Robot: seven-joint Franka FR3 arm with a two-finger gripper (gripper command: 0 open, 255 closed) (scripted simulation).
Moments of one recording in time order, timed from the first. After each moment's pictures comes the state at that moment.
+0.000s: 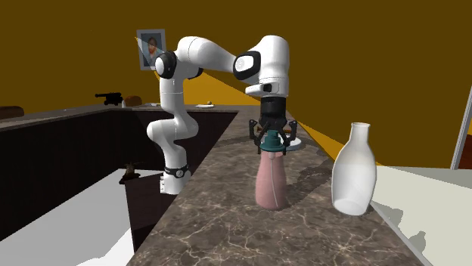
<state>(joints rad) -0.08 0.10 0.38 -1.75 -0.25 1.97 1.06</state>
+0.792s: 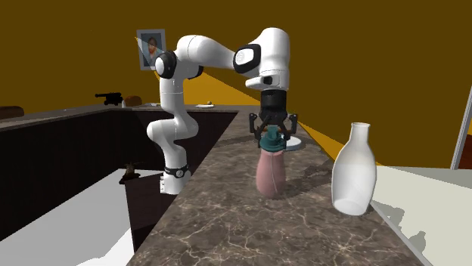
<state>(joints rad) -0.08 0.10 0.38 -1.70 -0.24 1.91 1.05</state>
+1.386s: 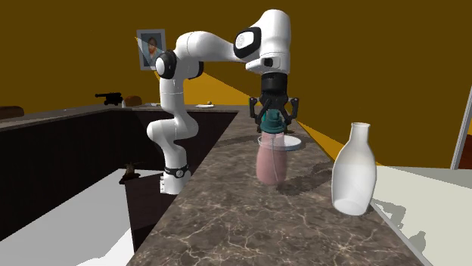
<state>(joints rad) -0.07 0.11 0.38 -1.57 -0.24 1.80 1.03</state>
